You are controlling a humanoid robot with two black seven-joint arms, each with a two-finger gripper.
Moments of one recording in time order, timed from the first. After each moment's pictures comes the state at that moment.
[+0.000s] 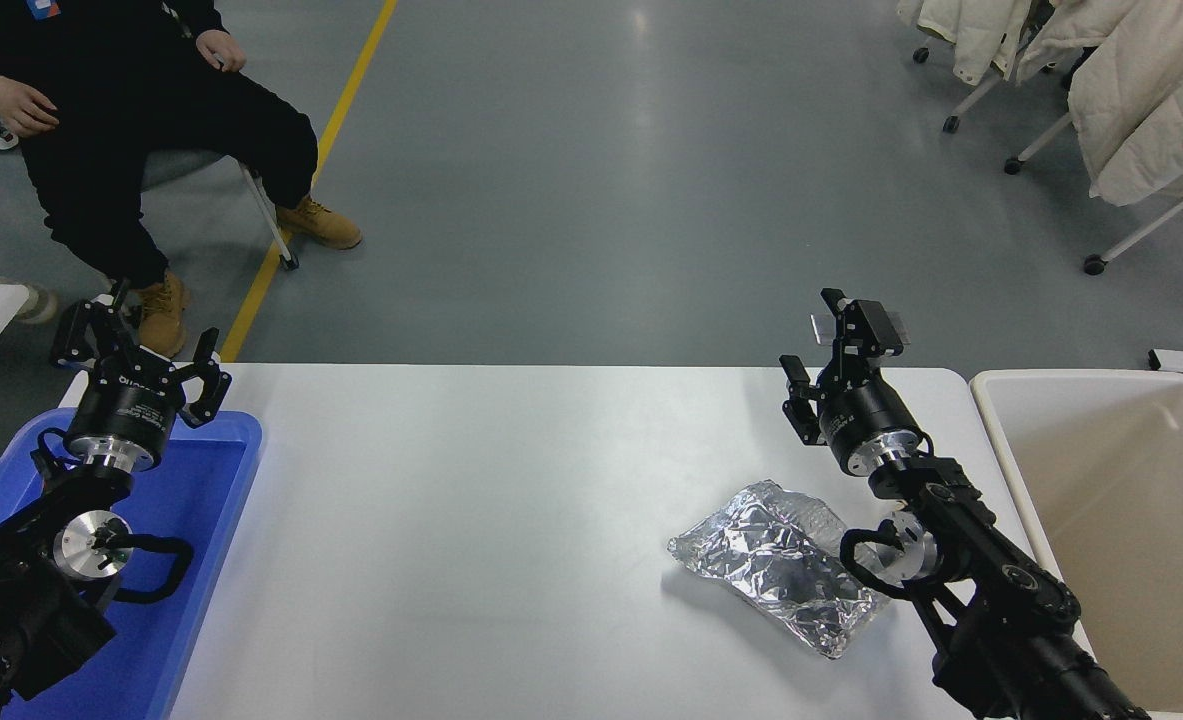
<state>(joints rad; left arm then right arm) -0.65 0.37 -0.67 -0.23 -0.08 -0.64 -0.64 0.49 0.00 1.21 0.79 -0.87 -0.02 0.33</state>
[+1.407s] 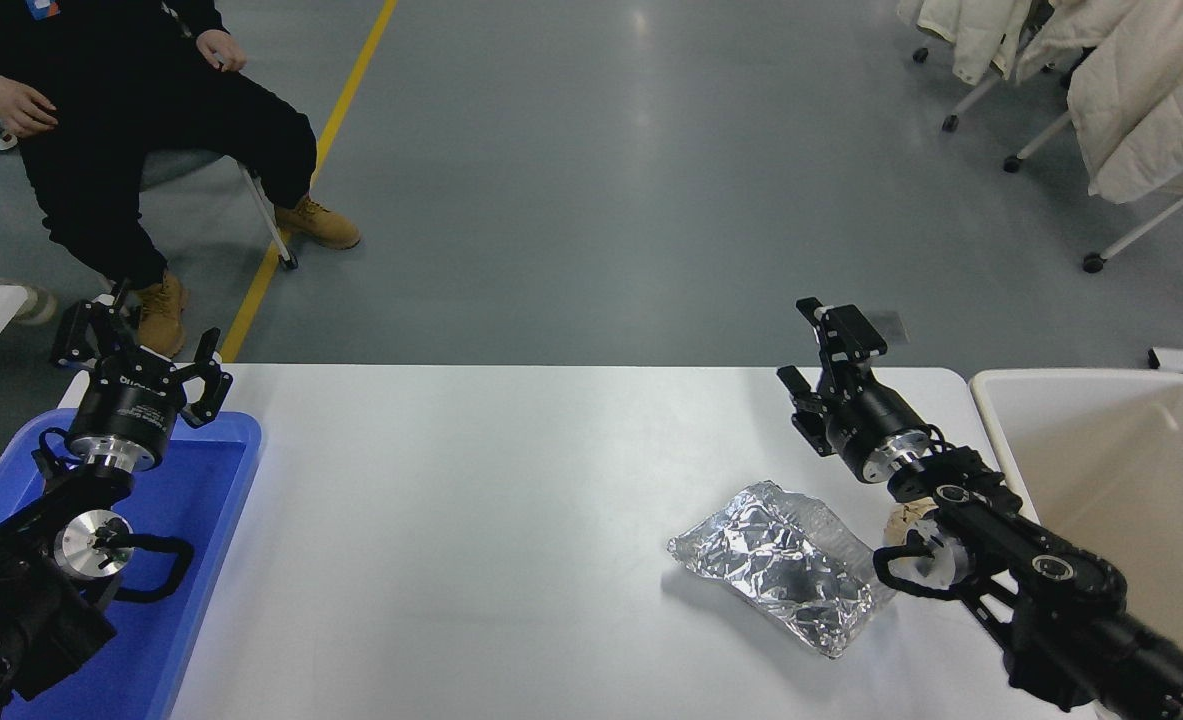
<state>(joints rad) -0.65 0.37 -0.67 -0.24 -0.07 -0.64 -0.64 0.64 -0.42 0.55 0.96 -0.75 -0.07 0.36</state>
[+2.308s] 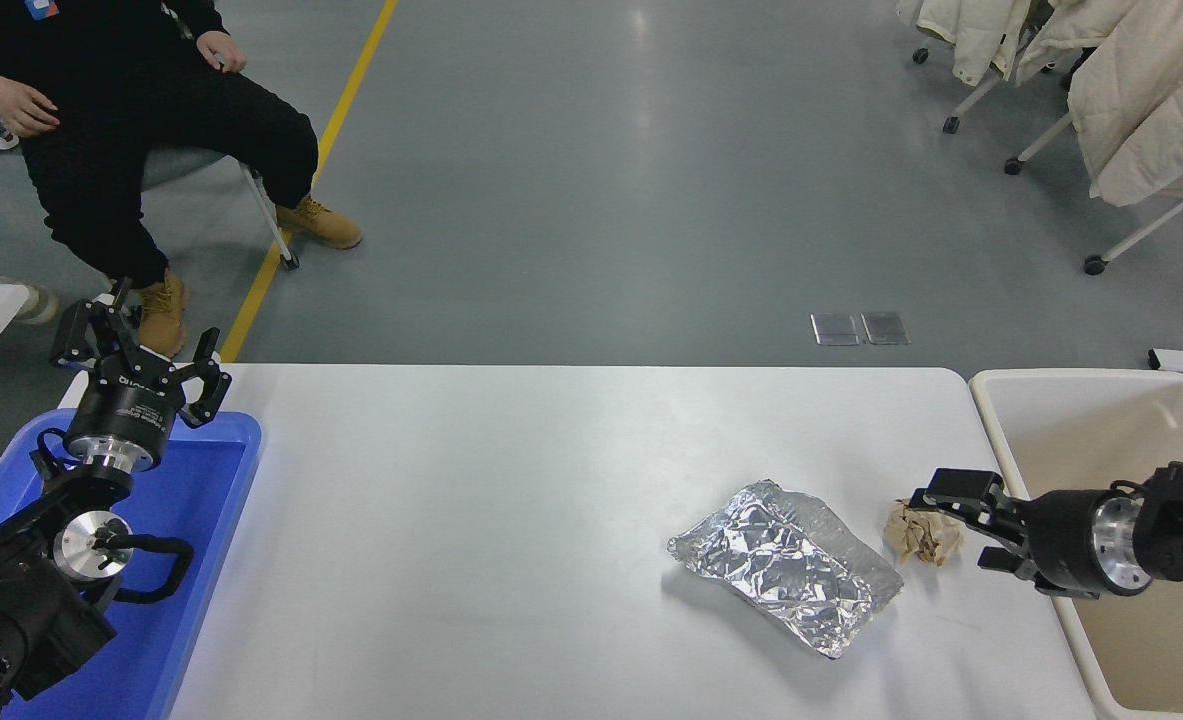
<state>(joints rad) -0.65 0.37 -0.67 -0.24 -0.07 -0.64 -0.64 0.91 -1.03 -0.08 1.52 -0.55 0.10 -0.17</state>
